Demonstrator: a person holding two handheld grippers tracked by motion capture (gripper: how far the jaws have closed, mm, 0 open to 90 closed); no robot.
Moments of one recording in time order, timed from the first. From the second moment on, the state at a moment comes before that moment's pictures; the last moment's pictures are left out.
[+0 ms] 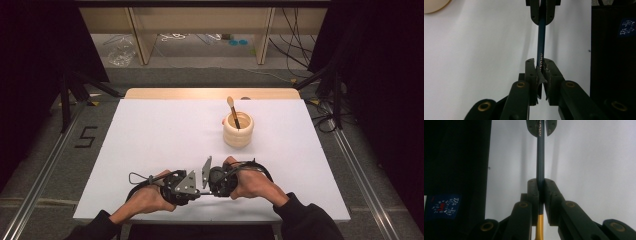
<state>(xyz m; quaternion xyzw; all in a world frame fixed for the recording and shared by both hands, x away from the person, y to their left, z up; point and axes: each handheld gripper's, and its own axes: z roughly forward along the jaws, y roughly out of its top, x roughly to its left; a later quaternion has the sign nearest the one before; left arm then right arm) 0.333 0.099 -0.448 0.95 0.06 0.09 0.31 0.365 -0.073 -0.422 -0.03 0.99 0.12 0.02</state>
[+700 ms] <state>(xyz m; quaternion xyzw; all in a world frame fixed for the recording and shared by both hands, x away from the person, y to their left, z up) 0.333 0.097 -0.448 0.94 0.05 0.09 0.31 0.364 -0.075 -0.418 -0.02 0.99 0.12 0.01</state>
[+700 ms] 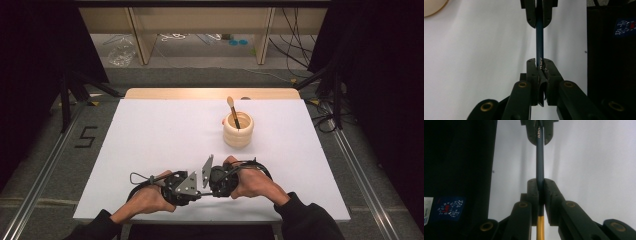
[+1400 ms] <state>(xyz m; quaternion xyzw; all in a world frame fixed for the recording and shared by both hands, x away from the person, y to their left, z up) 0.336 0.105 -0.444 0.95 0.05 0.08 0.31 0.370 -0.089 -0.423 -0.05 0.99 0.12 0.00</state>
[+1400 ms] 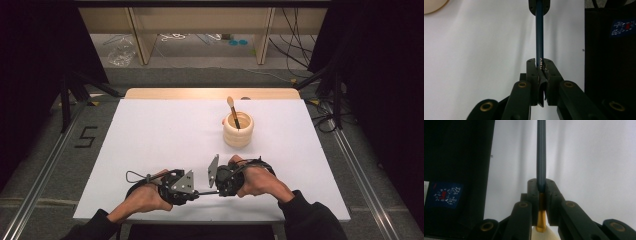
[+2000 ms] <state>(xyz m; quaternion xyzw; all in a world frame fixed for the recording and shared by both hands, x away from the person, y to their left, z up) 0.331 0.093 -0.448 0.95 0.05 0.09 0.31 0.368 -0.081 -0.421 -0.04 0.99 0.13 0.00</state>
